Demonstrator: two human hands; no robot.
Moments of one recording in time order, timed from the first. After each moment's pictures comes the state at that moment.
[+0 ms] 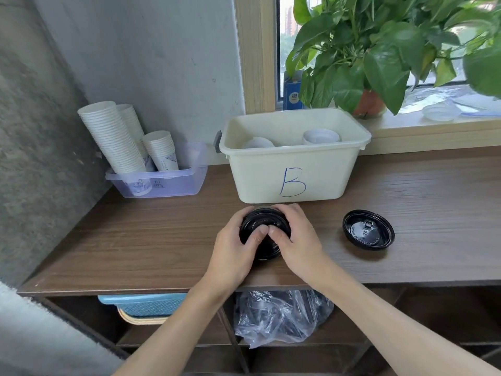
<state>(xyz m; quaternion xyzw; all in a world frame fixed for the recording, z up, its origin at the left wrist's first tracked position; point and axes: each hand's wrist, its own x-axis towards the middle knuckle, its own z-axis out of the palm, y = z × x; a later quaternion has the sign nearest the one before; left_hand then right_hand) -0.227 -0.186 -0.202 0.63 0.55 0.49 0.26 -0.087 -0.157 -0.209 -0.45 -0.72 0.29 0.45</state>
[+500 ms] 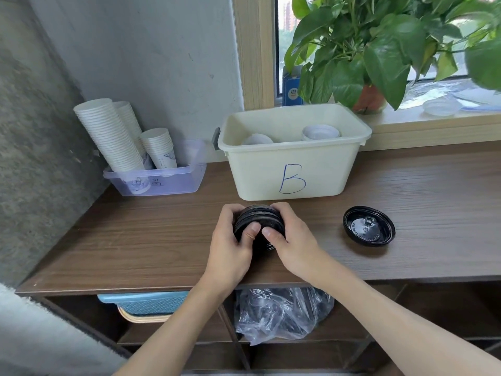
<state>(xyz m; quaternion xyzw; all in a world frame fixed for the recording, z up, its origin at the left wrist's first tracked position) -0.229 -0.189 -0.205 0.63 0.53 0.53 0.20 -0.086 -0.159 -0.209 -0.43 -0.74 0.33 0.40</state>
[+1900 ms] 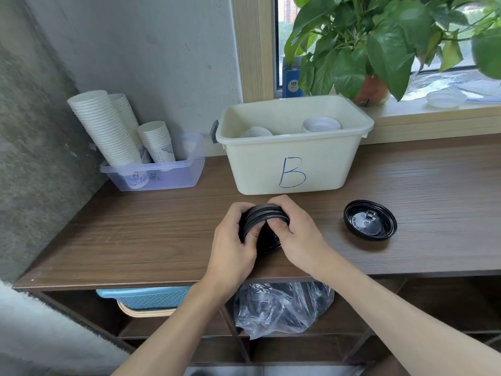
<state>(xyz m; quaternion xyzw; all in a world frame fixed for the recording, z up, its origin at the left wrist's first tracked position) -0.224 -0.191 -0.209 0.66 0.51 0.52 0.17 -0.084 -0.160 -0.204 -0.40 -0.73 0.33 0.45</state>
